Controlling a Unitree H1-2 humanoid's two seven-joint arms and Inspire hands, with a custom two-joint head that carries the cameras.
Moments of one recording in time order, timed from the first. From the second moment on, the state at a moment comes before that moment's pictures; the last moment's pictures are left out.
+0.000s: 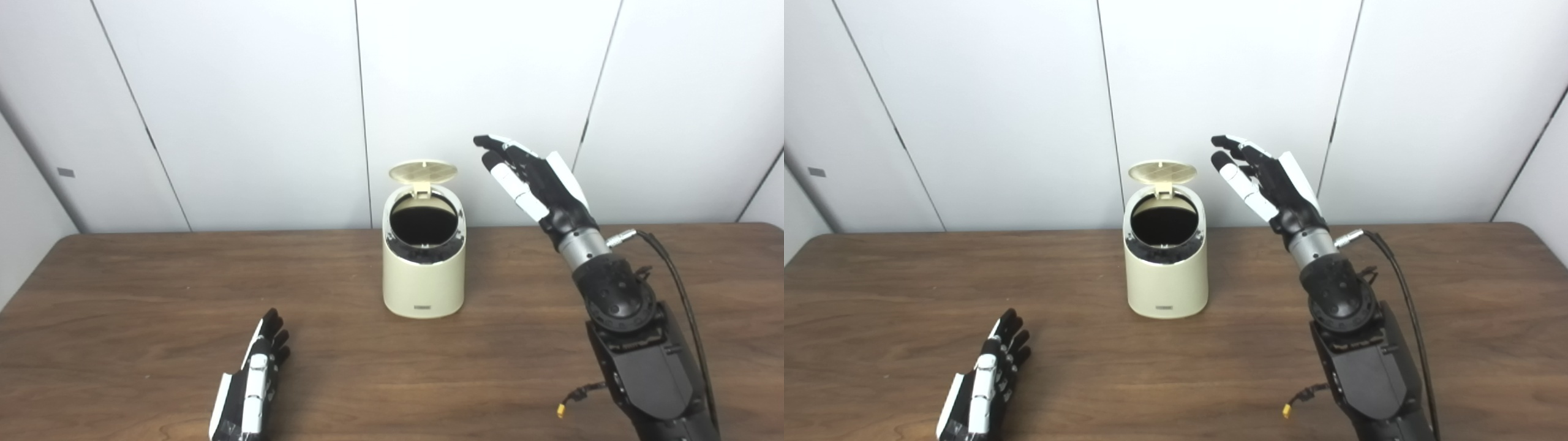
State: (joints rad) left arm 0.13 -0.02 0.04 -0.17 -0.08 -0.02 -0.03; right arm -0.62 -0.20 0.10 0.03 -0.28 0.27 0.08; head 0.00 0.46
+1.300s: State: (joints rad) left arm 0.13 -0.03 0.00 -0.16 -0.03 -0.05 -0.01; right arm -0.67 -0.24 0.25 0.02 -0.45 0.24 0.19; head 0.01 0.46
